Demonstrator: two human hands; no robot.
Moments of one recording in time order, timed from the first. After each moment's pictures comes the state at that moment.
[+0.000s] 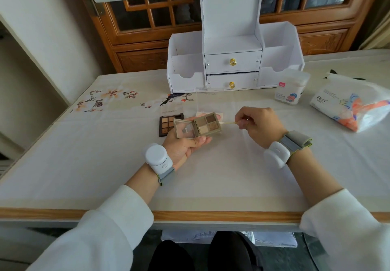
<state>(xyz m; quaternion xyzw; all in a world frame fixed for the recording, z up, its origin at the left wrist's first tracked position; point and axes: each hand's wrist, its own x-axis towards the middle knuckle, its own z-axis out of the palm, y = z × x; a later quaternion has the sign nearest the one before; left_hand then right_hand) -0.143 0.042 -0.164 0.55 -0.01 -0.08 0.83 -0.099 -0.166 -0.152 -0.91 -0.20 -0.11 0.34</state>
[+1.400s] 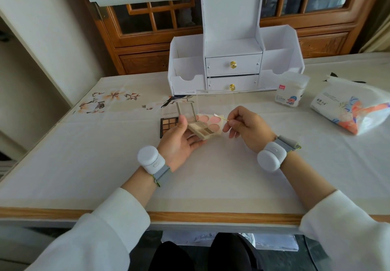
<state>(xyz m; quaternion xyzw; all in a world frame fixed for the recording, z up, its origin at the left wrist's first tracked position) -0.135 0.051 -0.163 0.52 0.01 -0.10 0.85 -0.101 -0.147 -0.158 -0.82 -0.21 -0.01 0.54</state>
